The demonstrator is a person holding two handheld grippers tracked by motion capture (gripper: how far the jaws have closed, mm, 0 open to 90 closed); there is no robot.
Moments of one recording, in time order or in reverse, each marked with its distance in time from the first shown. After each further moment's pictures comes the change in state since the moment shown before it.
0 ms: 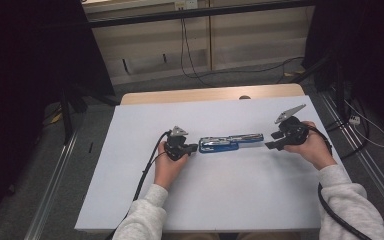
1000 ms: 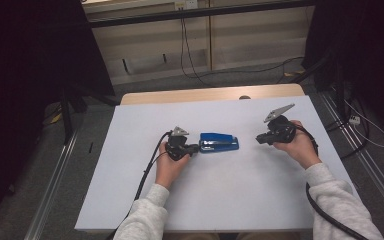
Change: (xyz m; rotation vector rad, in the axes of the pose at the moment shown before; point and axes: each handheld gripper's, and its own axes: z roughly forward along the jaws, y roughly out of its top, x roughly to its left) left arm 0.000 0.002 -0.002 -0.002 0.008 -0.016; right arm 0.017 0.022 0.015 -0.050 0.027 -0.017
